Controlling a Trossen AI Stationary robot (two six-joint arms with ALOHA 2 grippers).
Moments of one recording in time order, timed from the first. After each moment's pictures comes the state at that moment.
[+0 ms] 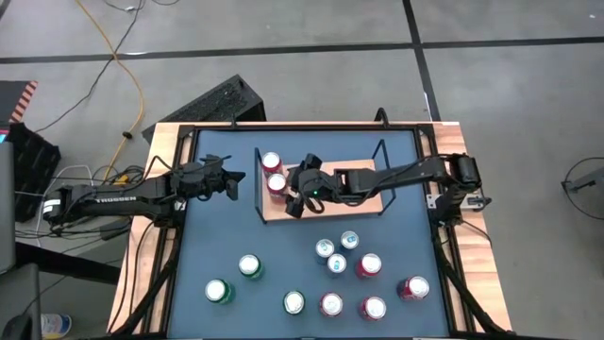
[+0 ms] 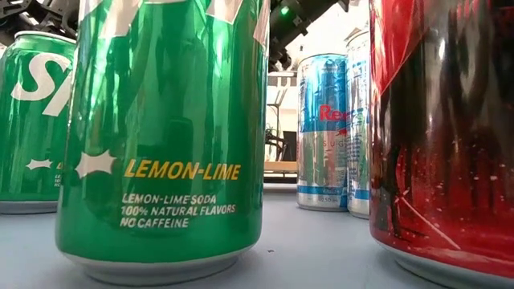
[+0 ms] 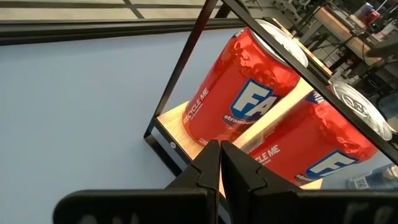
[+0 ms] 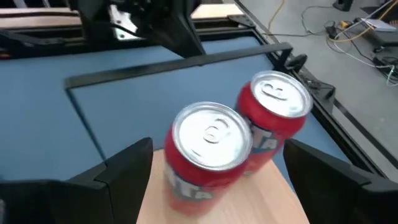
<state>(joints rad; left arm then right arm) 0.26 0.65 0.28 0.03 -0.28 -0.64 0.03 1.82 1.41 -0.15 0.42 0.10</state>
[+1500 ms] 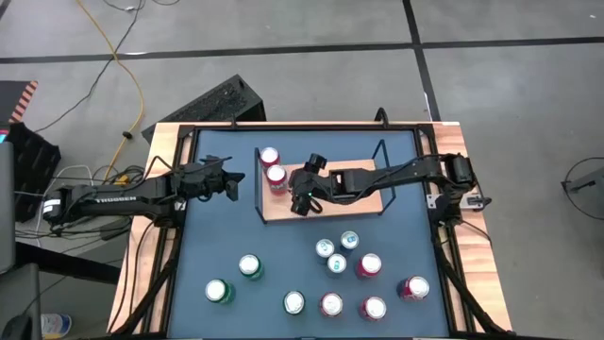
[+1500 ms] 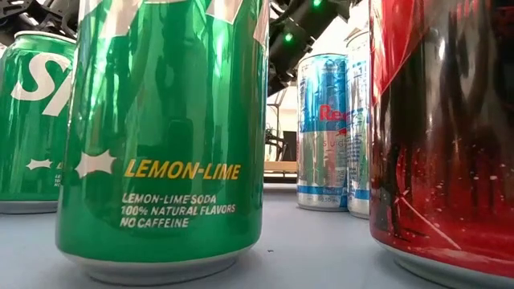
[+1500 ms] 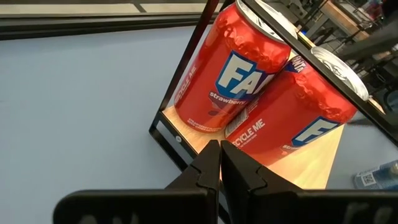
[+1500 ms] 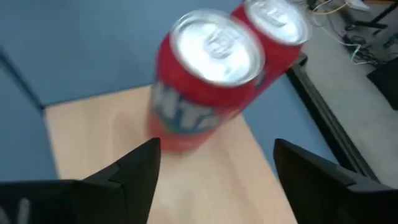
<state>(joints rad) 0.26 0.65 0.28 0.01 -0.28 -0.64 0.00 1.85 1.41 -0.30 0.50 0.05</state>
